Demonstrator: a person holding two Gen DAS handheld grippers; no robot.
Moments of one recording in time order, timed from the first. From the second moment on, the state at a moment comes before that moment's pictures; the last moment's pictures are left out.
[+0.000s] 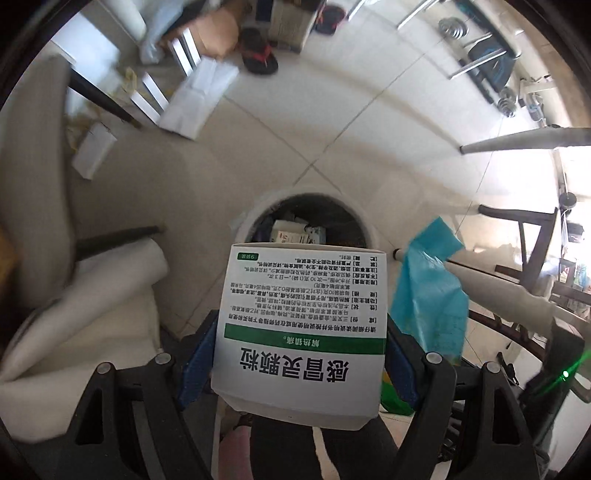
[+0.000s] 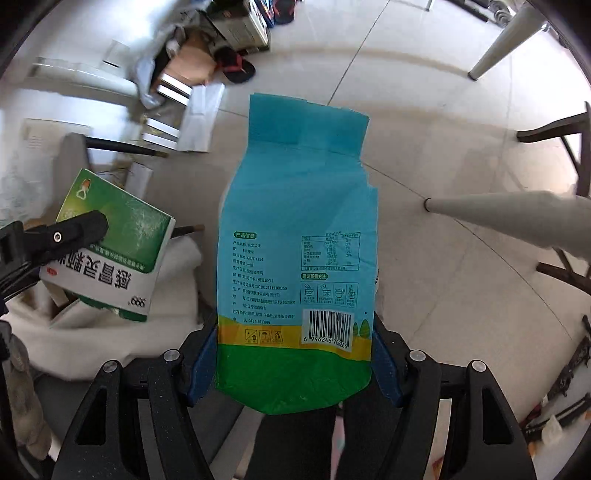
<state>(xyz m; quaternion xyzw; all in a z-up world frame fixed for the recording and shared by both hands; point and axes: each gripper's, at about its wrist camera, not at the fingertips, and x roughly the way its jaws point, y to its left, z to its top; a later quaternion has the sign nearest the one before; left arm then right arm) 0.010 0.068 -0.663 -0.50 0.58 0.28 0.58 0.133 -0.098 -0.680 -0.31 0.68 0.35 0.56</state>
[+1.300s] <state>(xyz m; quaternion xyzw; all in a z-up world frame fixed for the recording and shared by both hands) -0.012 -0.007 -0.613 -0.43 0.64 0.31 0.56 0.142 -0.104 -0.697 -0.35 0.68 0.35 0.55</state>
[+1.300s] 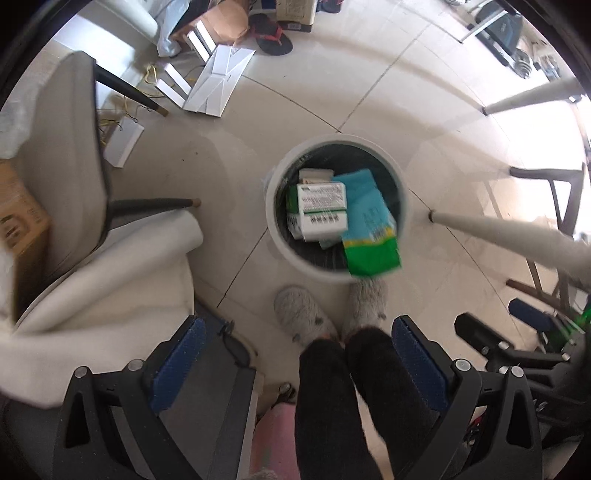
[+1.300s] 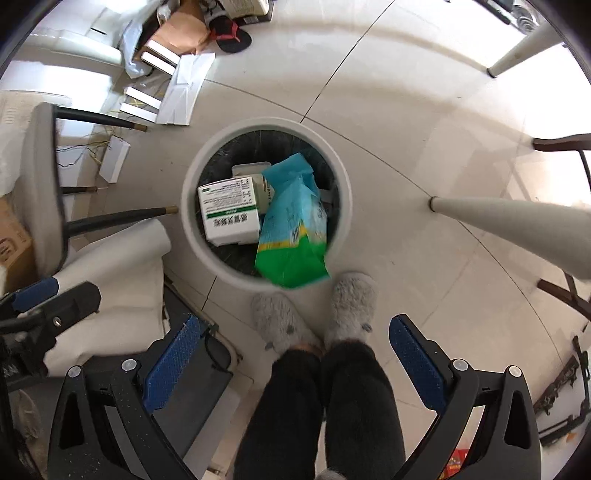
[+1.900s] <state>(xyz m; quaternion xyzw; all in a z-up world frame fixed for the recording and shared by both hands) -0.012 -0.051 -0.354 -0.40 0.58 0.29 0.65 0.163 -0.190 -0.381 -0.27 0.67 0.42 0.56</state>
